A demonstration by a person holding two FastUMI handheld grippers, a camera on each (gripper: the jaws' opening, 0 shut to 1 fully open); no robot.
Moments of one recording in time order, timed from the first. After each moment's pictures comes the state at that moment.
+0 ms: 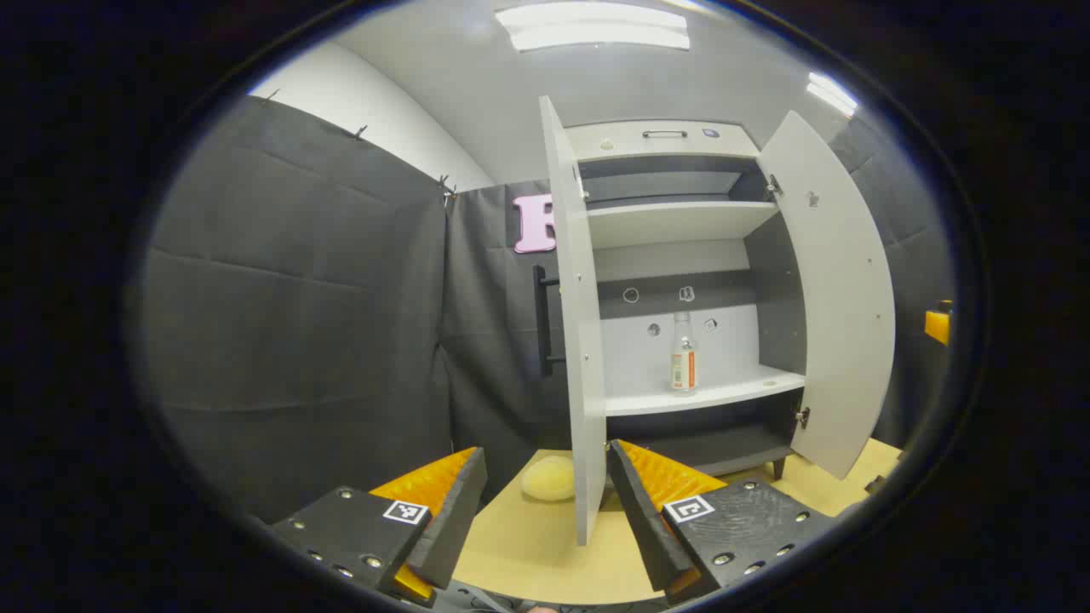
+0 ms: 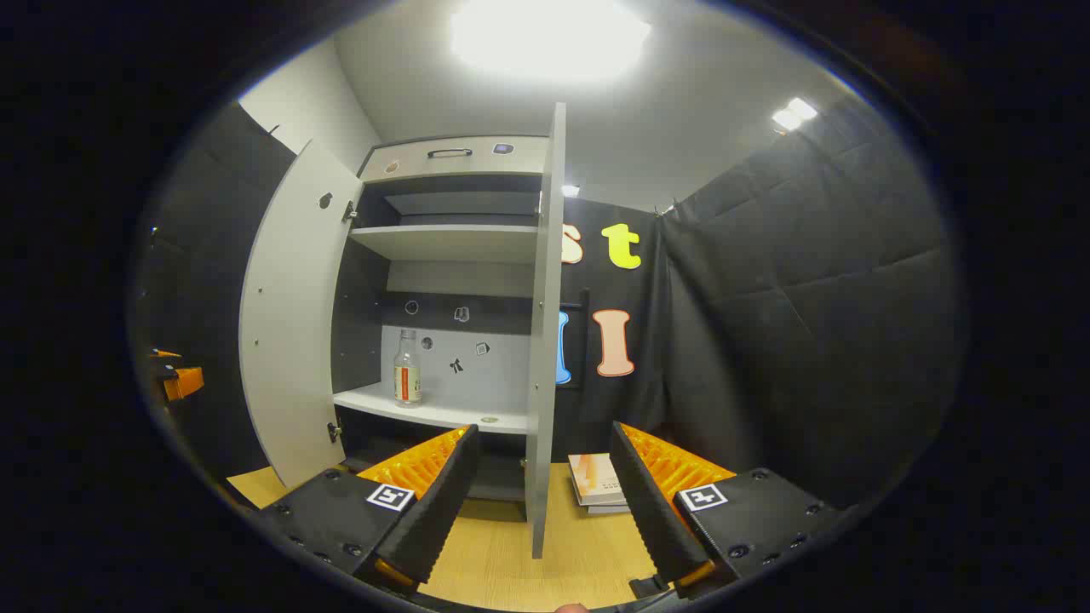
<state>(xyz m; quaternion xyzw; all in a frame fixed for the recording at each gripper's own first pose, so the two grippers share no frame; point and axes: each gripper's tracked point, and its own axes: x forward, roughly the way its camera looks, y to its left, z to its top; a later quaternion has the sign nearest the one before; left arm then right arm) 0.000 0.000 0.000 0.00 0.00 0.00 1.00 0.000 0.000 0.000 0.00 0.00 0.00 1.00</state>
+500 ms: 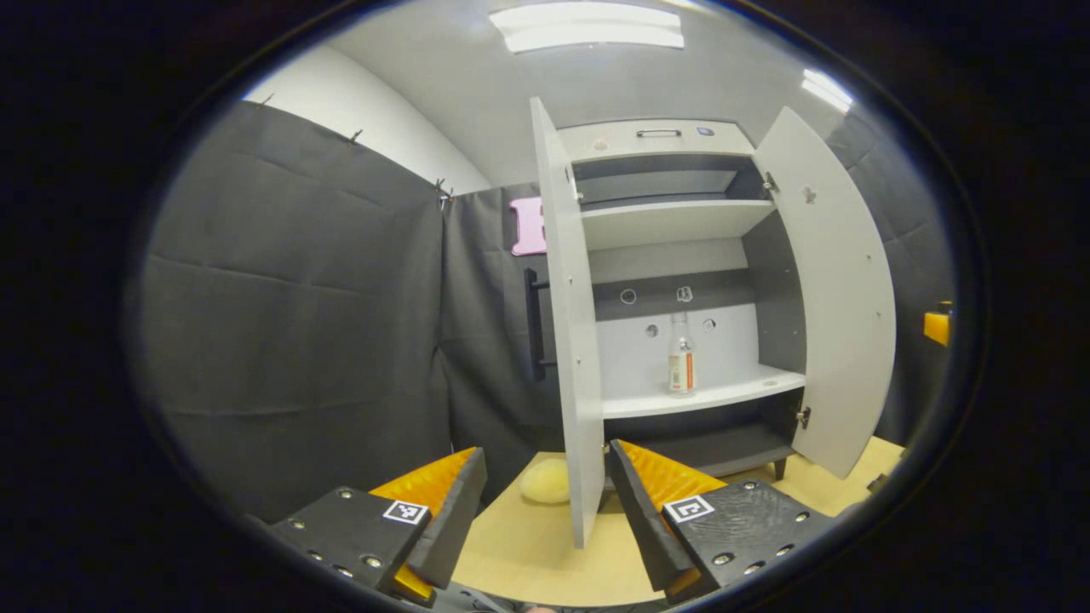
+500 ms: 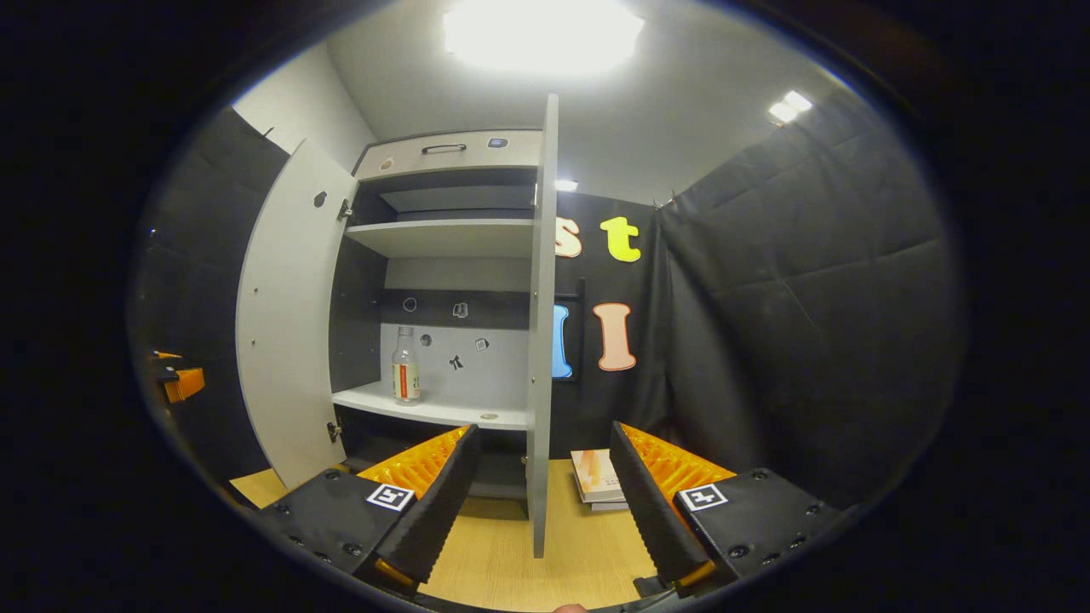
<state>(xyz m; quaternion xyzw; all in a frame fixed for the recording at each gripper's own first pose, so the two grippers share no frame) 0.004 -0.007 0.003 0.01 0.00 0.00 1.00 0.010 -0.005 -0.007 0.01 0.01 0.00 1.00</state>
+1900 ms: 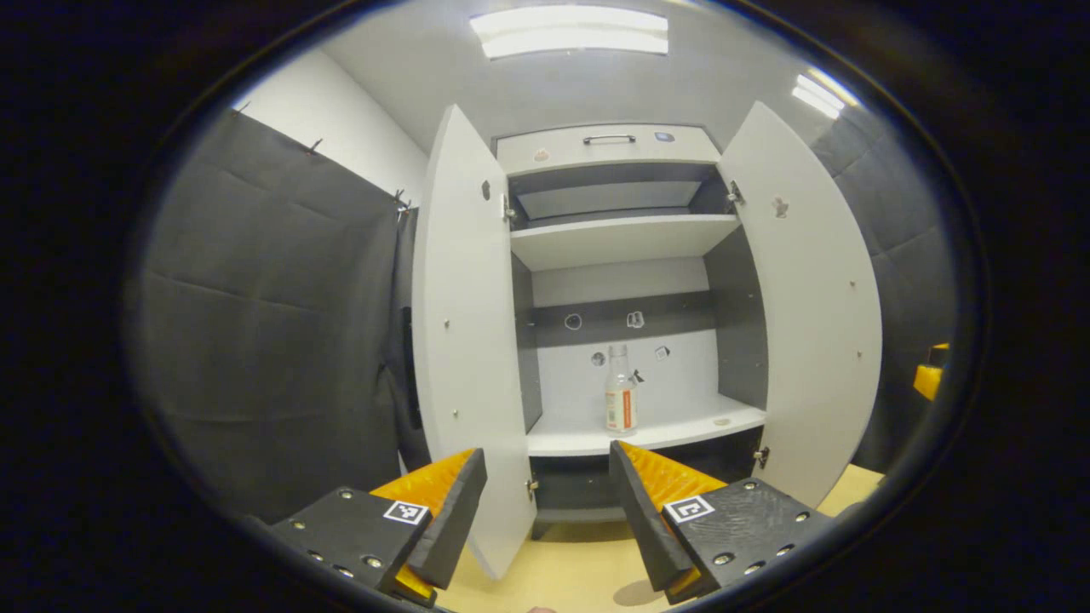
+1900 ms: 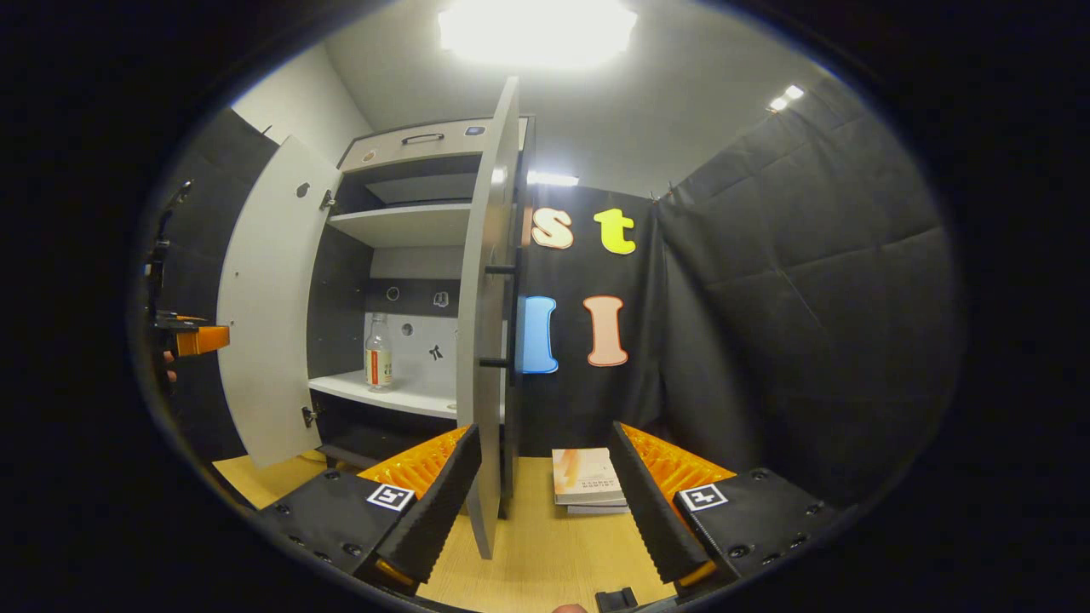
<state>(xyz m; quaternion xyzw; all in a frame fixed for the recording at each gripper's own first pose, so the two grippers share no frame) 0.060 -0.133 0.055 -0.01 -0.03 -0.05 1.00 0.043 -0.074 -0.036 0.00 0.01 0.01 1.00</state>
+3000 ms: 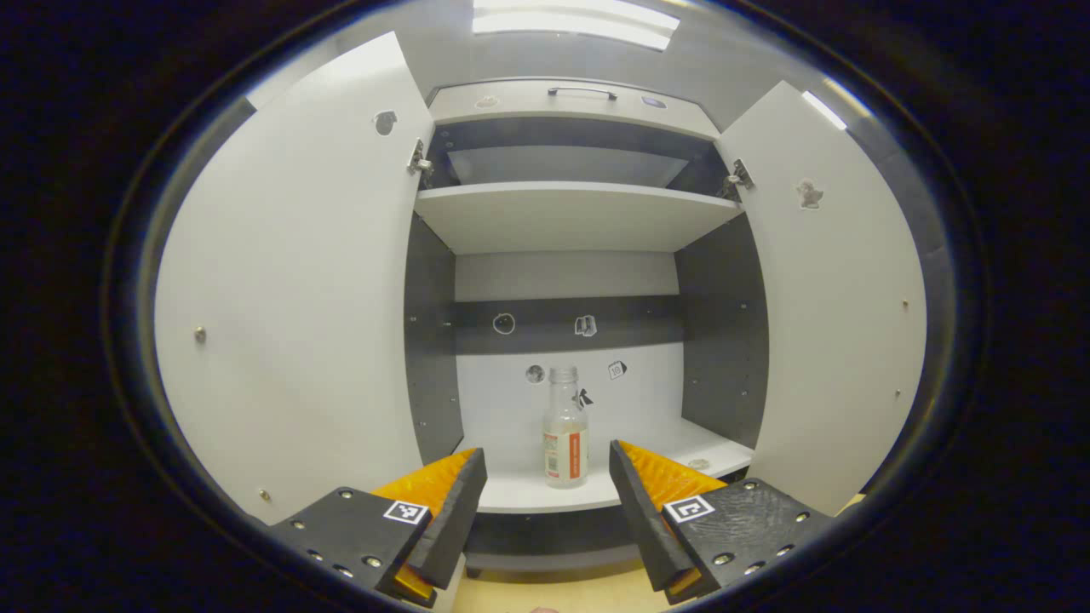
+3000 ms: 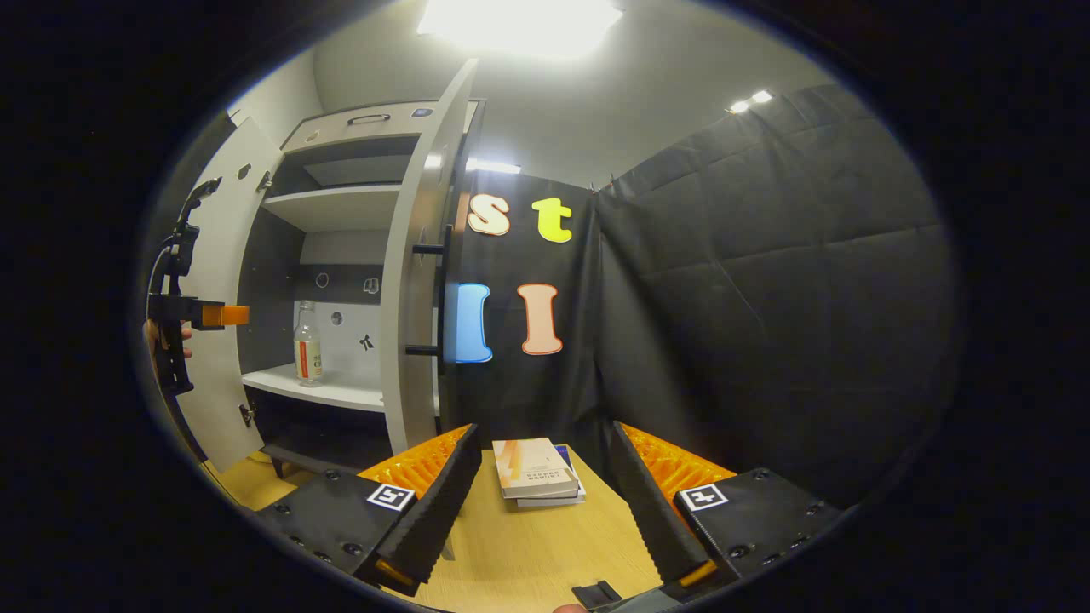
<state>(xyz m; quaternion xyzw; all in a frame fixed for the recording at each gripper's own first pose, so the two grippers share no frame) 0.234 -0.220 0.069 -0.03 -0.02 -0.17 0.99 0.048 -0.110 -0.049 0.00 0.04 -0.12 0.99</state>
